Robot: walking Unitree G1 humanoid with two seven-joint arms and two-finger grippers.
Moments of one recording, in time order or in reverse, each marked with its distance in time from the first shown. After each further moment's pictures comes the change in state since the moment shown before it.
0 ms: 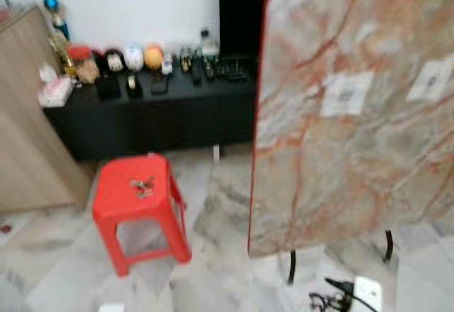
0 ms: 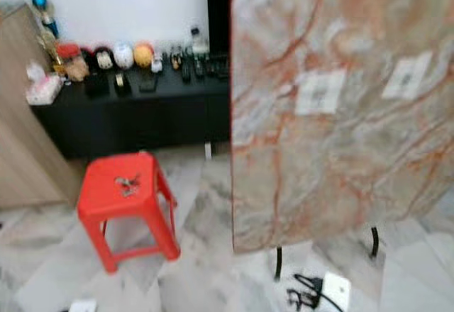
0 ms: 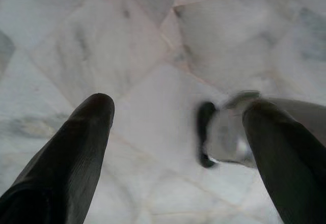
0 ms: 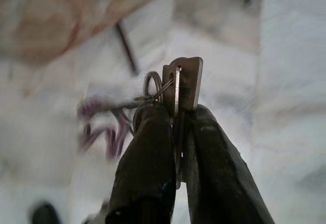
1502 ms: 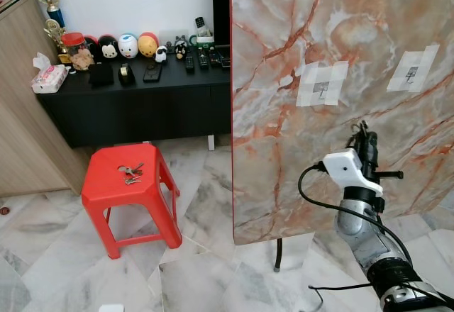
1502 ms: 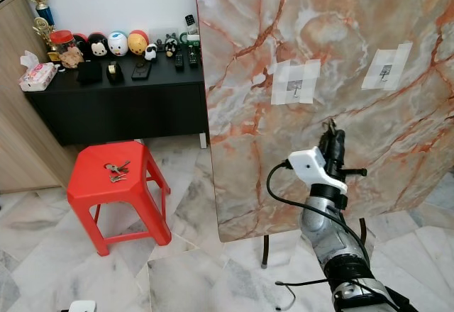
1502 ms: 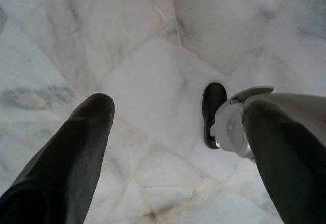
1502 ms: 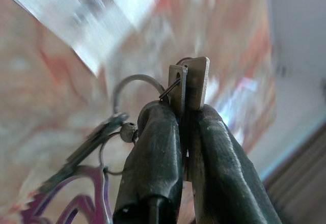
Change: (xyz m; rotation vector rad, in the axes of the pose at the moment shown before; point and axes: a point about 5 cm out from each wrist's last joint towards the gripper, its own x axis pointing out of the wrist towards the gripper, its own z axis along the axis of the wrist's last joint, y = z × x) left arm -0.001 0.004 -0.004 -0.001 0.012 0.023; right arm -0.063 0.097 0.219 -0.808 -1.315 -0.445
